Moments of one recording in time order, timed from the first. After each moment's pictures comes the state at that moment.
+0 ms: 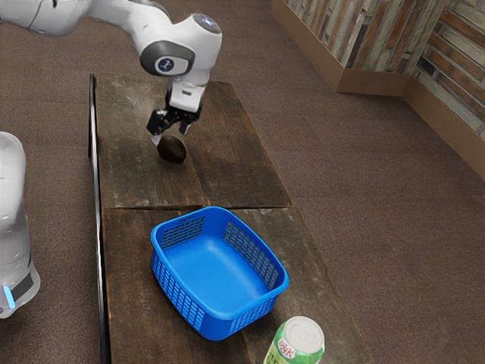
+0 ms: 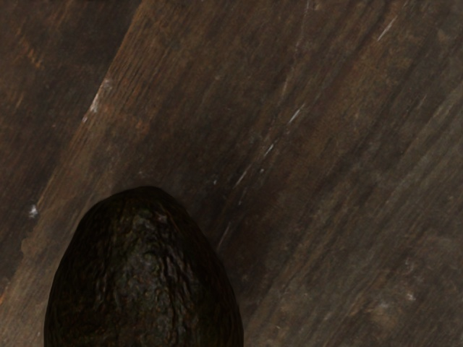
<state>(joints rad) 0.01 -0.43 0.29 -2.36 0.30 1.87 1.18</state>
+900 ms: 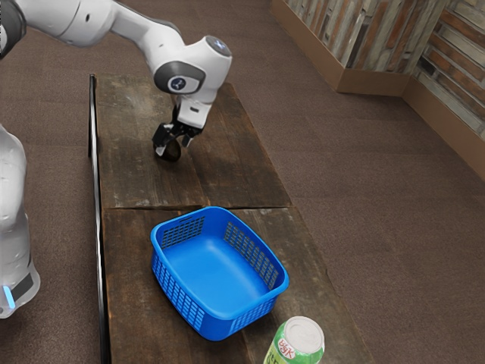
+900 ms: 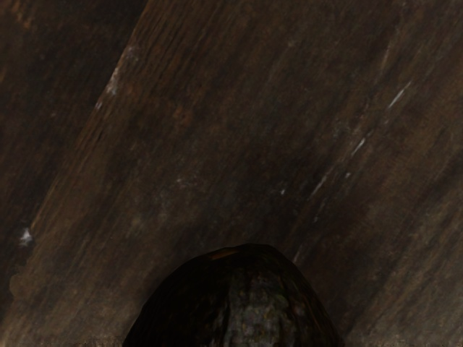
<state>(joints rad) 0.02 -0.27 0.31 -2.34 0.31 1.95 1.20</state>
